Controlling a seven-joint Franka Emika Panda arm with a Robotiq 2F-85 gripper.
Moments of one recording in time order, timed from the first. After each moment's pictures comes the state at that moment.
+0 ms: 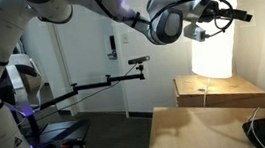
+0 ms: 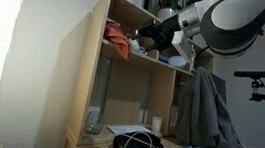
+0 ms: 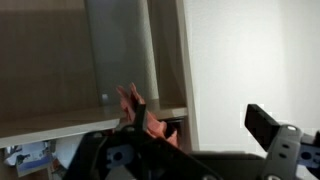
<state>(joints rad) 0.54 0.66 -0.50 -1.56 0.24 3.44 0.19</state>
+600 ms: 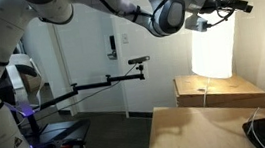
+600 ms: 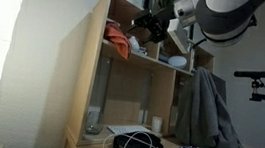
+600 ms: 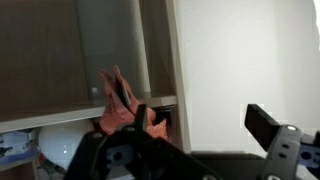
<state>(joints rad) 0.54 0.67 -0.50 -1.46 0.24 3.34 0.20</state>
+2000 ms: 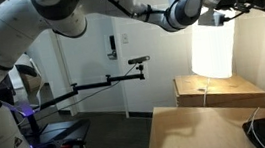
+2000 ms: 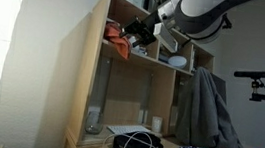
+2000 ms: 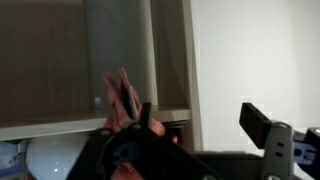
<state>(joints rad) 0.42 0.85 -0.49 -1.09 0.24 3.08 0.20</state>
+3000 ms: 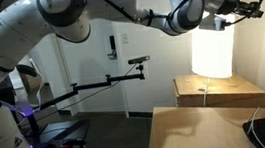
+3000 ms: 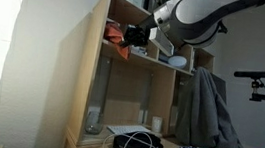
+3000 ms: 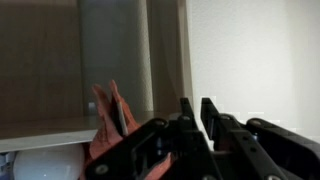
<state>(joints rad) 0.41 0.91 -0.49 -1.02 0.25 3.07 0.20</state>
